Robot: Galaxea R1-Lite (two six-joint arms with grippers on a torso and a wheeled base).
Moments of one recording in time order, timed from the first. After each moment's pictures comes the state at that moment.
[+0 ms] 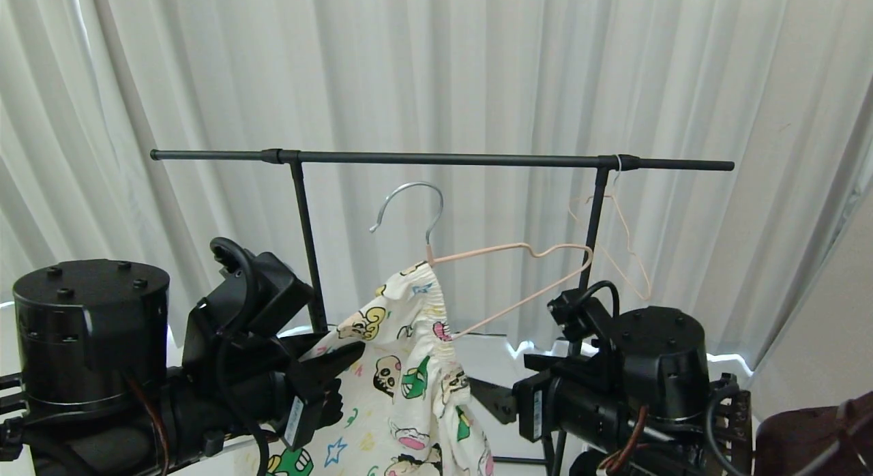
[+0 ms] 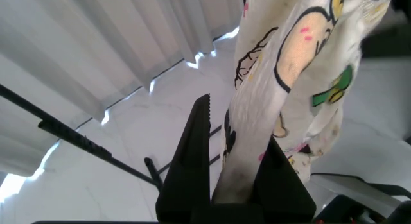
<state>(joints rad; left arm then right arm) -0.57 1.34 -0.51 -0.41 -0.07 0.23 0.95 1.82 -0.60 -0.85 -0.08 0.44</state>
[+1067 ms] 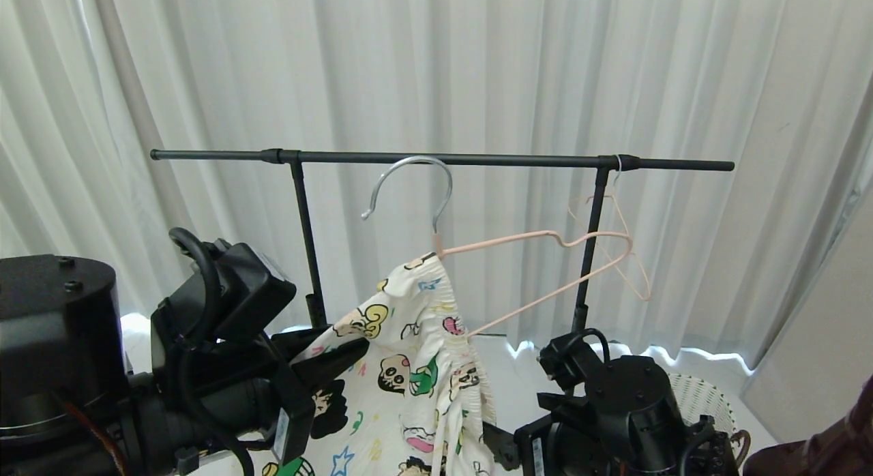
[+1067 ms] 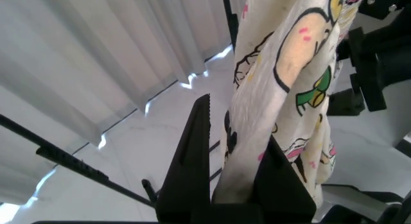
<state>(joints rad) -0.64 1.27 -0.52 -0.41 -0.07 0.23 0.99 1.89 -0.51 -0.86 -0.21 0.44</state>
